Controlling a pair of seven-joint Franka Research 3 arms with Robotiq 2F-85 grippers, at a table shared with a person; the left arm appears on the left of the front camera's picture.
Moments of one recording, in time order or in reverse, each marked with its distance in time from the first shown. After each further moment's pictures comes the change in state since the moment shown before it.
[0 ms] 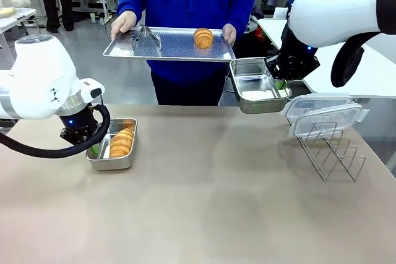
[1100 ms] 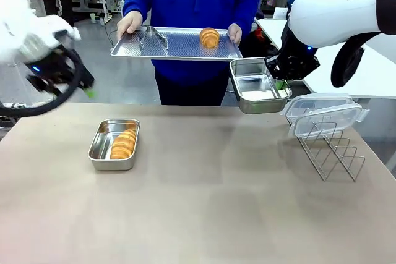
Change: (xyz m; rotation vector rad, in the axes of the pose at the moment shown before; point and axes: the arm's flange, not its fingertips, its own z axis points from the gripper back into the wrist) left arm 0.028 0.044 0.163 -0.126 -0.247 -0.162; right arm 0.000 0.000 0.000 0.000 0.000 0.000
